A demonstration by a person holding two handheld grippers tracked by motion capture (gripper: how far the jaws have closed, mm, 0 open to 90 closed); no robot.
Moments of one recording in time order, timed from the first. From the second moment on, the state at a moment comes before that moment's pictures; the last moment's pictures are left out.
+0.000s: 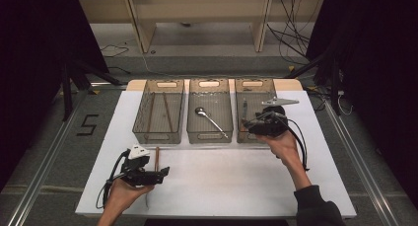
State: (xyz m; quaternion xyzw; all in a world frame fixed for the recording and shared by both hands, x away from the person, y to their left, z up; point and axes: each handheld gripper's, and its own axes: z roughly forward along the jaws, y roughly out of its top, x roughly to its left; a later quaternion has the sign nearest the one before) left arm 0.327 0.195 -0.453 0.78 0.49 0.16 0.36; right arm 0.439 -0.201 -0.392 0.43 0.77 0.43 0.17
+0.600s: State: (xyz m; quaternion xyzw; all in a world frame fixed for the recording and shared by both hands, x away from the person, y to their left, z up) left arm 0.343 0.195 -0.455 0.79 0.52 0.14 0.28; right arm 0.379 -0.210 -0.409 0.39 0.78 0.46 0.16
